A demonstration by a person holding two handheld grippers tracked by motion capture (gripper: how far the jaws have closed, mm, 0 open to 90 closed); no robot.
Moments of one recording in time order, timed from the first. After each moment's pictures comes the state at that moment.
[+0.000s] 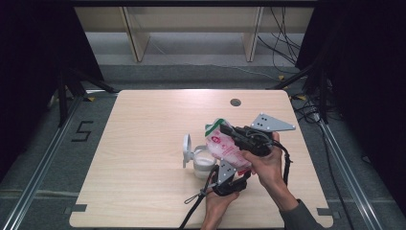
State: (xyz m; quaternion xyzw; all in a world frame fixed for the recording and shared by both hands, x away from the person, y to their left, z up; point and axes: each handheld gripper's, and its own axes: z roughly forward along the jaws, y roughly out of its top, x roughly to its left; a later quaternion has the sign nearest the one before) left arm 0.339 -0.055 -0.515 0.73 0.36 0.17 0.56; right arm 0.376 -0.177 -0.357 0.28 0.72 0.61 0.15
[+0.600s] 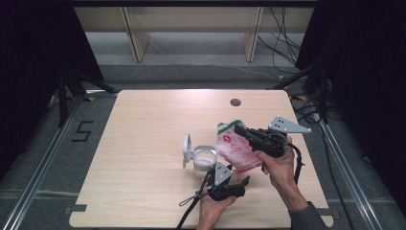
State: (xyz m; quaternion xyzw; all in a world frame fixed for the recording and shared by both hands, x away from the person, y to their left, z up) left arm 0.323 -0.047 -0.508 0.72 0.38 0.15 0.55; right arm 0.385 -0.218 -0.378 0.31 0.71 0.62 0.15
